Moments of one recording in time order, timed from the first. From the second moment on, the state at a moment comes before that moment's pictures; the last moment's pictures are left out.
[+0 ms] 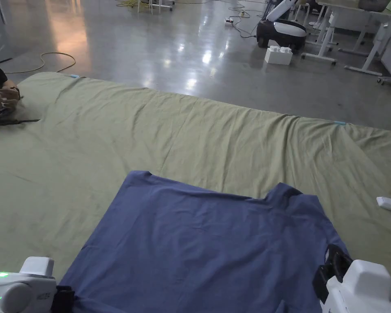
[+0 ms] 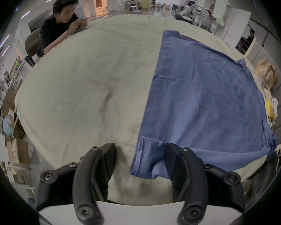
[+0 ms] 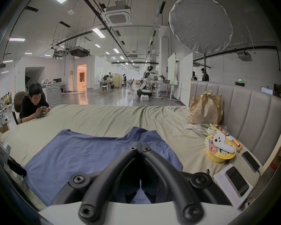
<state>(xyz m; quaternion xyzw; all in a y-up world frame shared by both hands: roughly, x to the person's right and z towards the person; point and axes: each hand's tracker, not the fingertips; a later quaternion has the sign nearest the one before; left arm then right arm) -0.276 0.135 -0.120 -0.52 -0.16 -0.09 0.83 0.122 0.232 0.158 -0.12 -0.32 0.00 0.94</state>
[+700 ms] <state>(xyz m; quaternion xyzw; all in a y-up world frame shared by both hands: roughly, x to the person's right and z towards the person) -0.257 0.155 -0.087 -0.52 -0.20 -0.12 0.82 0.189 0.172 0.232 -0.50 -0.31 -0.14 0.80</state>
